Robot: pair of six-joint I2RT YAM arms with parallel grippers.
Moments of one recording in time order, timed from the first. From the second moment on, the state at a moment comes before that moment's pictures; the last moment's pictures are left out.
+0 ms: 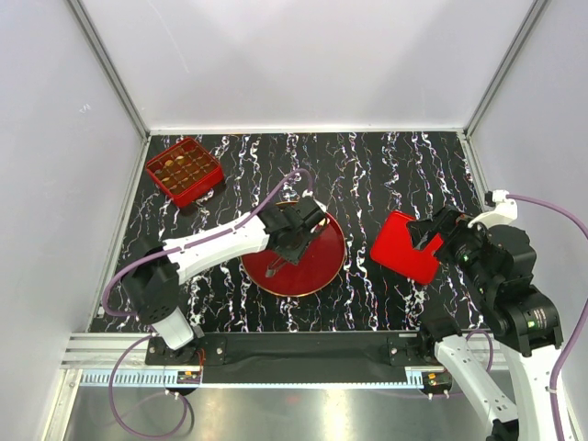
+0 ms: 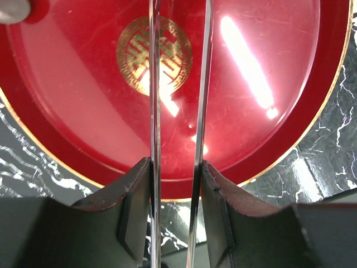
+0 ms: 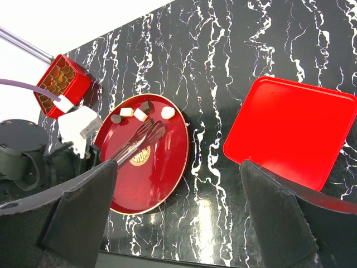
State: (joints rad) left arm -0.95 1.65 1.30 -0.86 -0.22 -0.32; right arm 0.24 0.55 1.11 -0.89 0.04 0.53
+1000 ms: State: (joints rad) left arm -0.12 1.60 1.54 -0.96 -0.25 -0.27; right arm 0.24 0.54 1.03 -0.83 -0.05 0.58
